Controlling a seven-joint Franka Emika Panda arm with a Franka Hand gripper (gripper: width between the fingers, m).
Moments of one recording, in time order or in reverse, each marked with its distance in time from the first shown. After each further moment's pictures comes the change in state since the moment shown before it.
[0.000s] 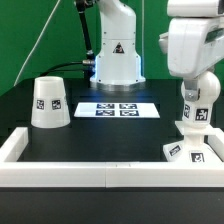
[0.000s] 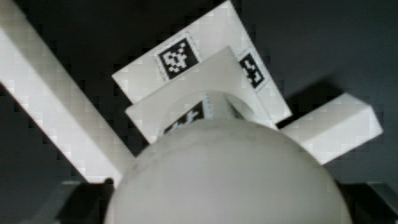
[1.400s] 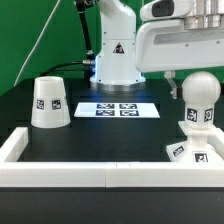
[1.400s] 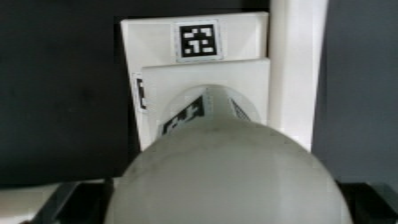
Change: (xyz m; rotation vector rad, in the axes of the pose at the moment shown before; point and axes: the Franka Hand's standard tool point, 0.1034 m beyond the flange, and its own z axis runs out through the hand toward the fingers) arm 0.004 -0.001 0.001 0.030 0.132 1.093
